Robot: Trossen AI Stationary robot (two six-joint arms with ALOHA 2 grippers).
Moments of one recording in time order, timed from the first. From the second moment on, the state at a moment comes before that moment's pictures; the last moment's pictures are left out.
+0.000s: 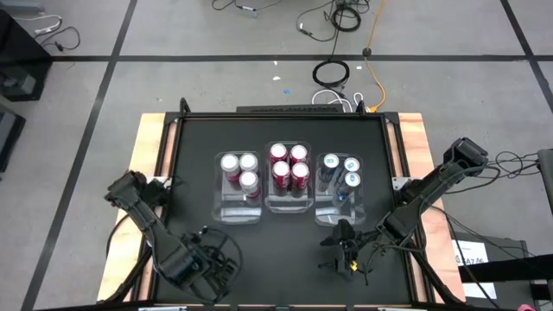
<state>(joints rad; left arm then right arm) -0.79 1.88 1.88 -1.57 -0.21 -1.80 0.75 1.40 0.81 -0.03 0.44 1.01</state>
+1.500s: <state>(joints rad) -1.16 1.60 1.53 -1.57 -0.08 -2.22 0.74 1.40 0.81 -0.03 0.50 1.14</state>
